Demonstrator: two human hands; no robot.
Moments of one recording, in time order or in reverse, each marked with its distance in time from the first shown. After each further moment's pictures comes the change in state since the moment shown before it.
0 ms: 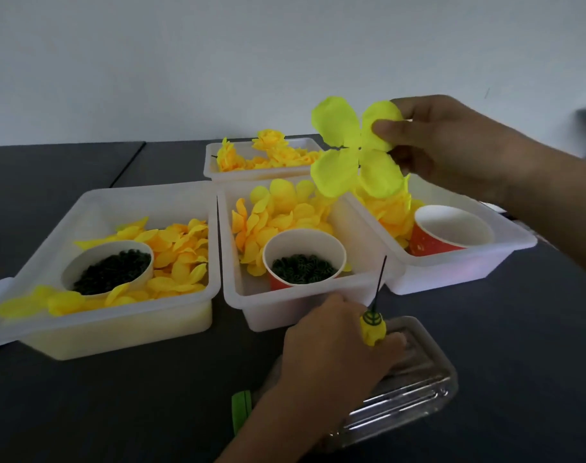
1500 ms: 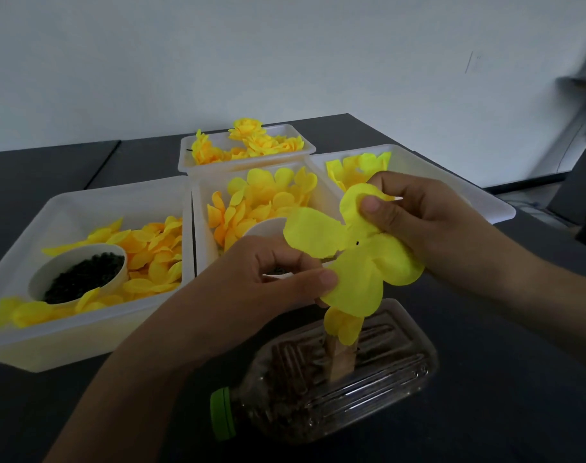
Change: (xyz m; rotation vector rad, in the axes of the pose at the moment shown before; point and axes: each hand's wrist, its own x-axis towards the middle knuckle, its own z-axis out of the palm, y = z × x) left_hand 0.011 -0.001 -0.096 -0.466 -0.330 0.245; right_hand -0.084 0.038 0.038 0.043 0.101 0.034
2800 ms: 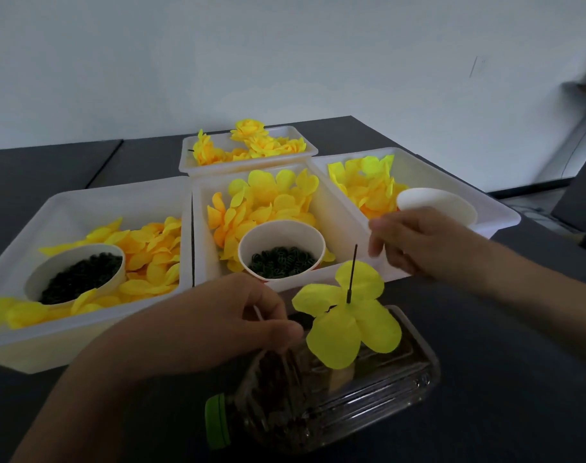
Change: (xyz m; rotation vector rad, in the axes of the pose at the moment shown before) left_hand -0.006 -0.021 -0.021 0.393 -0.274 -0.227; right_hand 0.011 0.029 -0.017 -0.307 0.000 0.250
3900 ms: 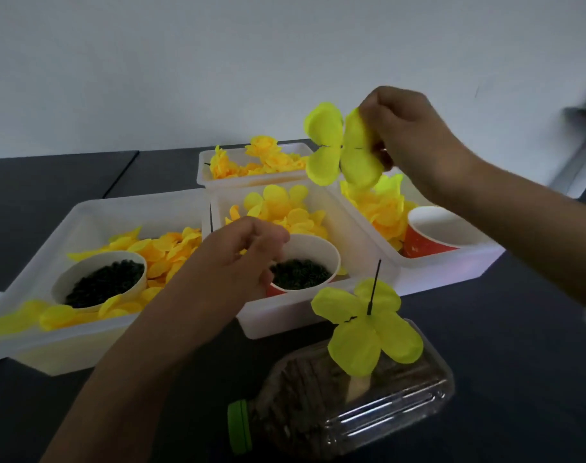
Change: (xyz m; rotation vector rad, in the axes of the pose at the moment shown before) left_hand -0.002 0.003 -0.014 -0.388 0.619 0.059; right_hand 0.076 -0.084 -0.016 0.085 0.311 -0.360
